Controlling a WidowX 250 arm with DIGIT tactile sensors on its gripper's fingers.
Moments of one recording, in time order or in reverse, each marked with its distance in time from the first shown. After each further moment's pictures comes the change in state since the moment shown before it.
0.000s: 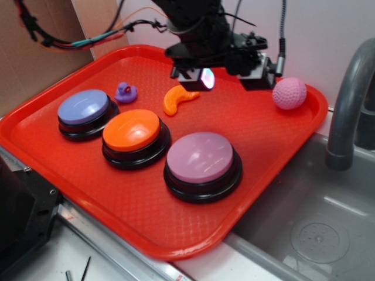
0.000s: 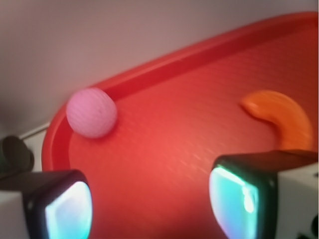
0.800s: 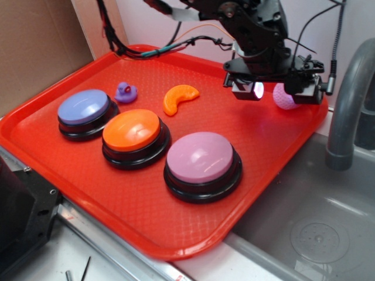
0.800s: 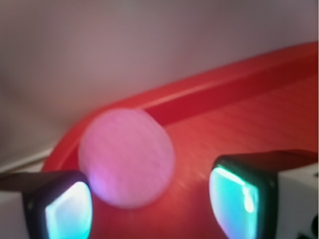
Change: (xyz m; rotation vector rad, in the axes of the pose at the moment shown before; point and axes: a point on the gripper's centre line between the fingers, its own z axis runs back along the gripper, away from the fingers) arm 0.022 -0.031 -0.063 0.030 -0.040 -0.053
